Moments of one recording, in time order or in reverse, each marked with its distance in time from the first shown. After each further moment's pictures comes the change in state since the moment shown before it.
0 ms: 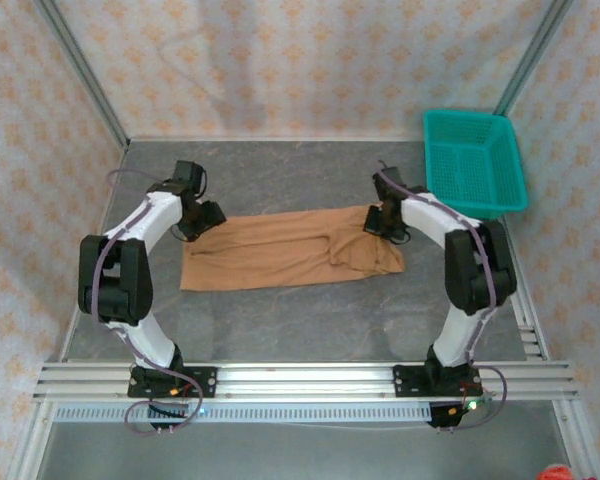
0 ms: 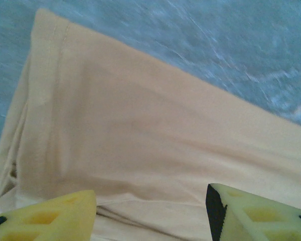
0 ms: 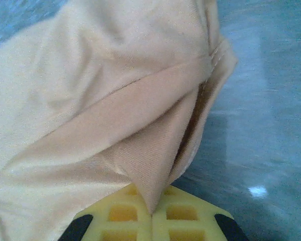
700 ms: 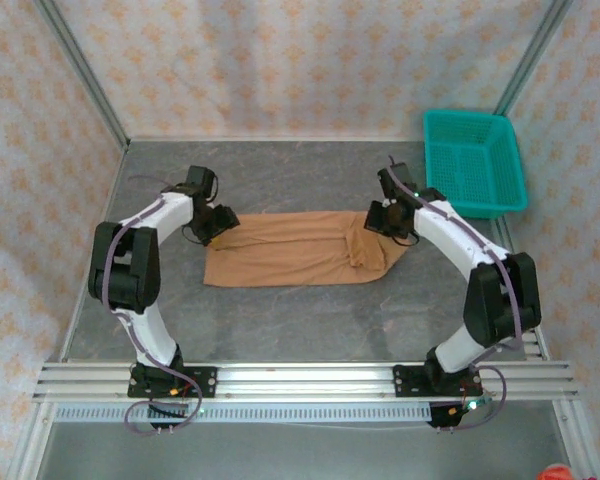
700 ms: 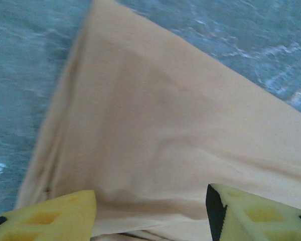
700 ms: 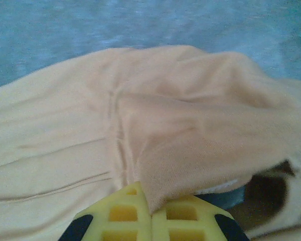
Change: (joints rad) left arm 0.004 0.092 -0.016 0.080 0.106 -0.048; right arm 0.082 -0.212 -0.006 -0.066 -0.046 0.037
